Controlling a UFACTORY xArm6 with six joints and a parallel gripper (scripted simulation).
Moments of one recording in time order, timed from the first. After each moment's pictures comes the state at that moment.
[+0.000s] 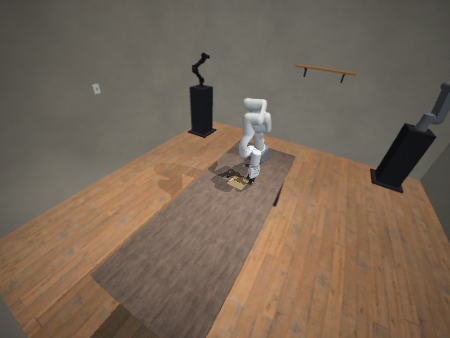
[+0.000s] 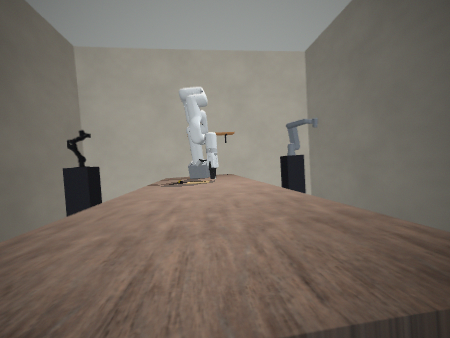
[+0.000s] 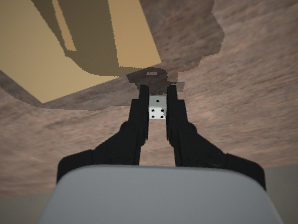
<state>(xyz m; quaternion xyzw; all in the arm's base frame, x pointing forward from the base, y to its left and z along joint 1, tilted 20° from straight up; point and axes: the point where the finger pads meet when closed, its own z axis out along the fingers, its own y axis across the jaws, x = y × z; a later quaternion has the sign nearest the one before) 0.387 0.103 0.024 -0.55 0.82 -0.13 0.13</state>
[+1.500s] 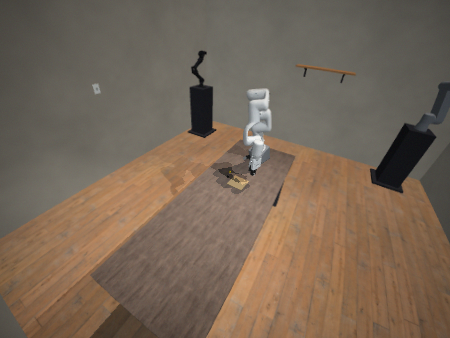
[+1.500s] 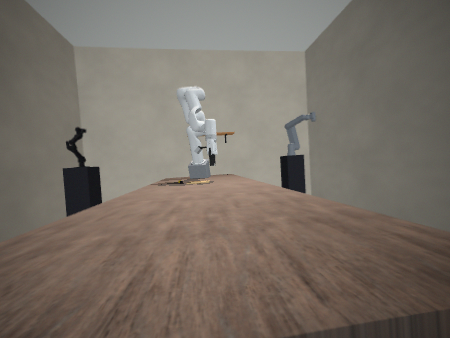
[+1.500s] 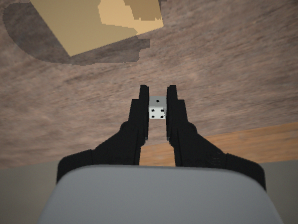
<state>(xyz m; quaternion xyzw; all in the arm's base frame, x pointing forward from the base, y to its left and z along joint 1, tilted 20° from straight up) 0.359 0.111 0.107 -0.58 0.79 -0.13 0.12</state>
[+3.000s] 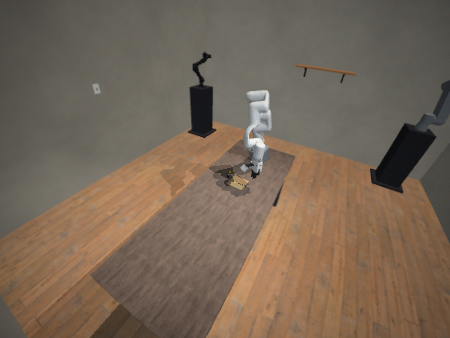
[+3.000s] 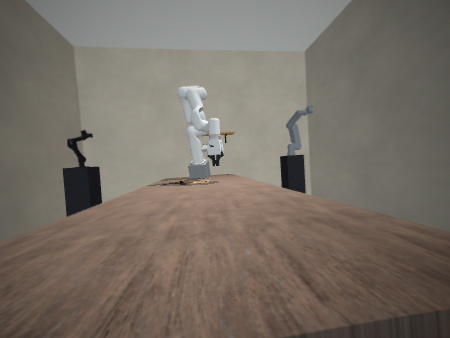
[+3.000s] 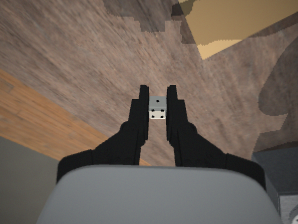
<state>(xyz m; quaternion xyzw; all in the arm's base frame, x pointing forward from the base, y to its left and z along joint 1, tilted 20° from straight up) 0.387 0.131 0.112 -0.94 0.28 -0.19 0.01</state>
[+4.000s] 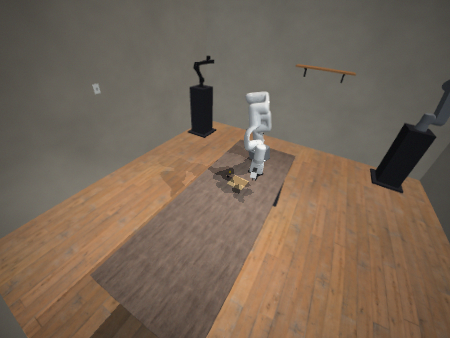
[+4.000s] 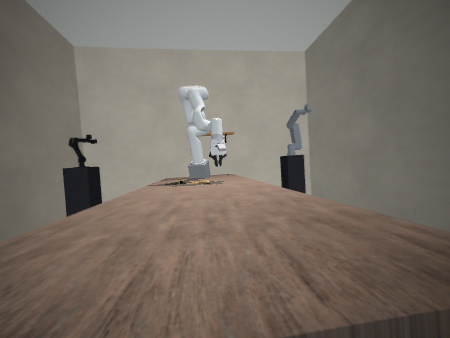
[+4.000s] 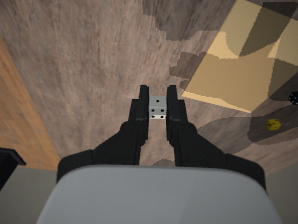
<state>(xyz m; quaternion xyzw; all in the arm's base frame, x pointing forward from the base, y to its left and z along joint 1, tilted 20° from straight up) 0.404 0.146 0.114 -0.97 -0.13 -0.17 -0.07</state>
